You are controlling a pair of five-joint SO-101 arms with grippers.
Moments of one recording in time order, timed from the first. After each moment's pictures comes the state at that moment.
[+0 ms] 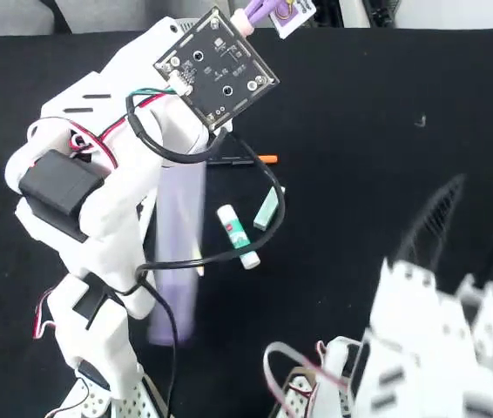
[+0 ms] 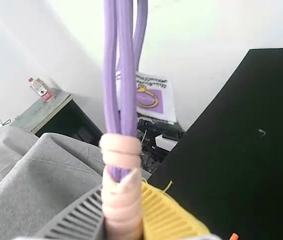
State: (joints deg) left arm 24.2 12.7 -93.3 100.6 -35.3; right arm 19.1 -103.6 46.5 40.3 1.5
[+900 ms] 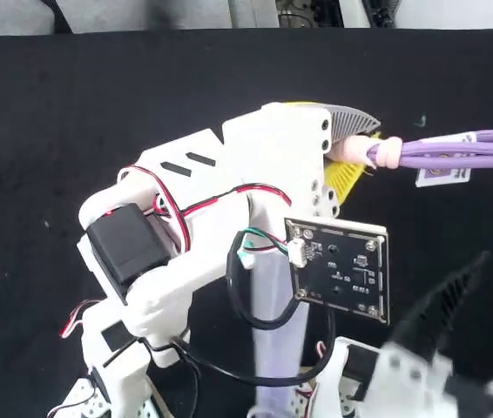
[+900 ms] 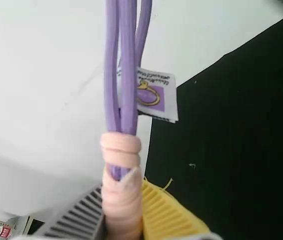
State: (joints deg) left arm 49.3 12.7 -93.3 100.6 -54.5; right arm 19.1 -103.7 29.4 45.0 21.6
